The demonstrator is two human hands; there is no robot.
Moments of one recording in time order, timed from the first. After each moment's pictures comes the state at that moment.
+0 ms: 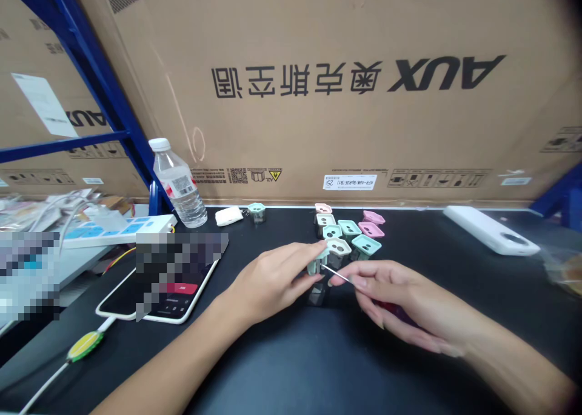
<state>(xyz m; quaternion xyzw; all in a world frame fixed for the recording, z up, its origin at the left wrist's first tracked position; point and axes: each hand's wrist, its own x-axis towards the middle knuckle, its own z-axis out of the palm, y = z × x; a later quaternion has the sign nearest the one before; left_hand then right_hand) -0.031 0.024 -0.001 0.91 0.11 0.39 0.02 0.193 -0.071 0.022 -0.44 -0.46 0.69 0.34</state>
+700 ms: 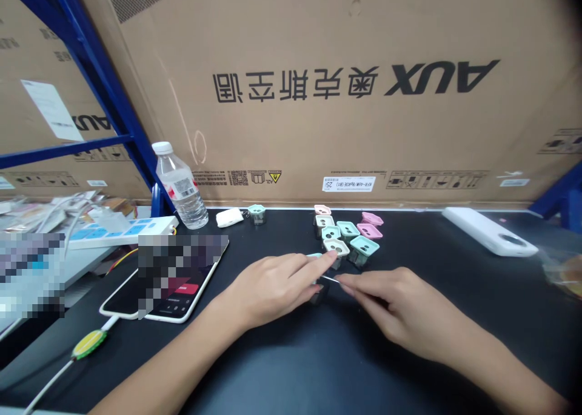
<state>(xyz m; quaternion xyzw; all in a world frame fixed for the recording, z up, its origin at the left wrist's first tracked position) -0.035 0.013 0.008 0.94 0.12 0.29 -0.11 0.191 -0.078 0.022 -0.51 -0.82 0.12 0.21</state>
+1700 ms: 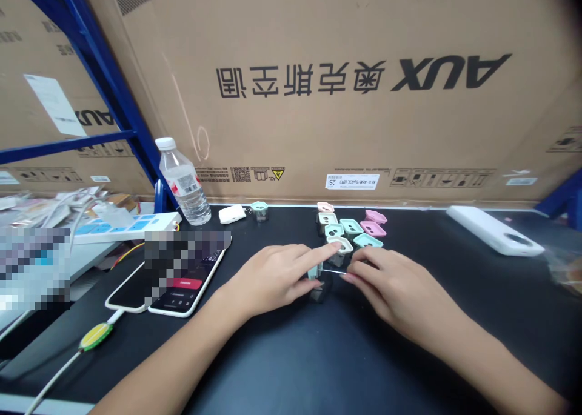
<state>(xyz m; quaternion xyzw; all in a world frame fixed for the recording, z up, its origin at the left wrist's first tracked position) -0.036 0.020 0.014 0.96 0.17 0.21 0.01 0.195 -0.066 0.004 -0.51 -0.82 -0.17 0.17</state>
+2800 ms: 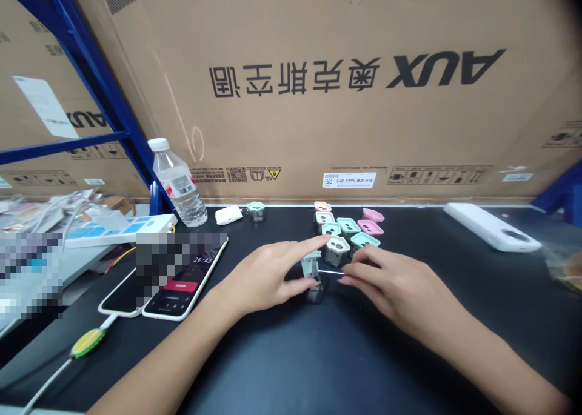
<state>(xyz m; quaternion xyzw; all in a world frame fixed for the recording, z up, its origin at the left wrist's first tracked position) -0.037 0.023 0.016 0.94 0.20 0.23 0.13 0.200 -0.066 0.006 -0.53 -0.82 -0.14 0.17</state>
